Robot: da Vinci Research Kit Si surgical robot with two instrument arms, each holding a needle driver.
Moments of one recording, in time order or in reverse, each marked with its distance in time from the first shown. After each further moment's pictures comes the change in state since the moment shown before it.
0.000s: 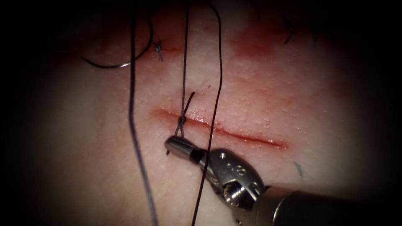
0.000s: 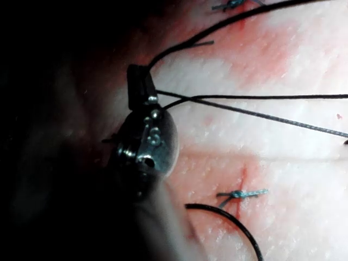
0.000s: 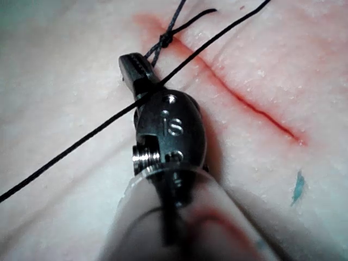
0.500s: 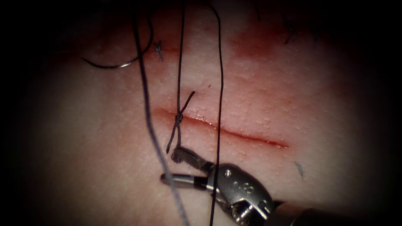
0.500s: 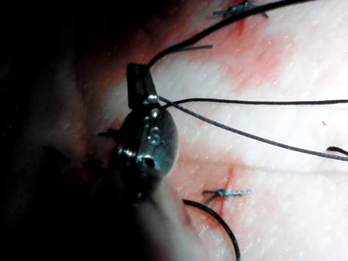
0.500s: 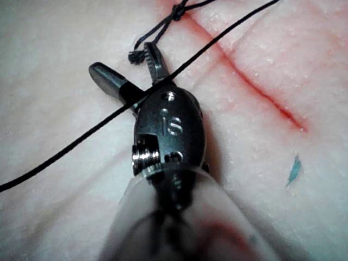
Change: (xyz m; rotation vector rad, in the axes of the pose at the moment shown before) right arm 0.003 0.001 -0.002 0.044 0.079 -0.037; left arm 0.004 0.003 -0.004 -0.038 0.085 -0.080
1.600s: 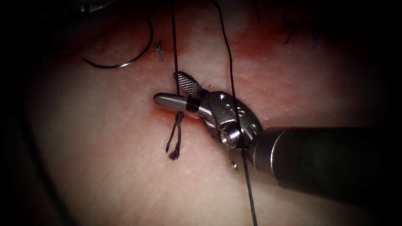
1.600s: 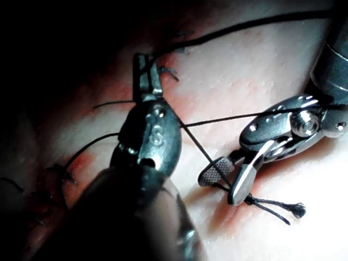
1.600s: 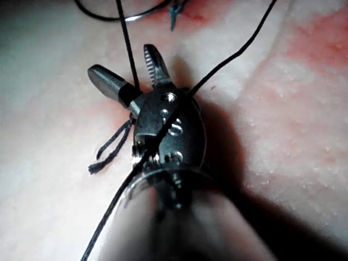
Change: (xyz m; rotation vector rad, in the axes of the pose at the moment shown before) right arm 0.005 0.006 0.008 -0.088 -0.017 0.140; left arm 0.020 0.004 -0.010 -0.064 0.136 -0.052
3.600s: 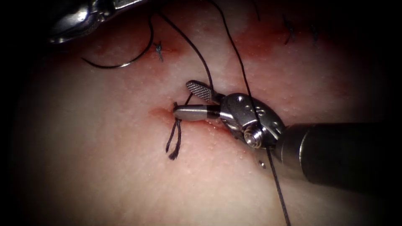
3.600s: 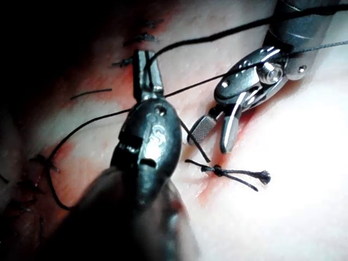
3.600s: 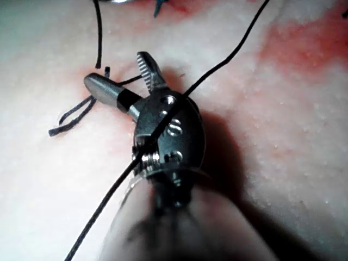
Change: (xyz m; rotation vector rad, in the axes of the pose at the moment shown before) right arm 0.003 0.003 -0.005 0.097 0.019 -0.194; left arm 0.003 0.004 -0.005 -0.012 0.007 0.049
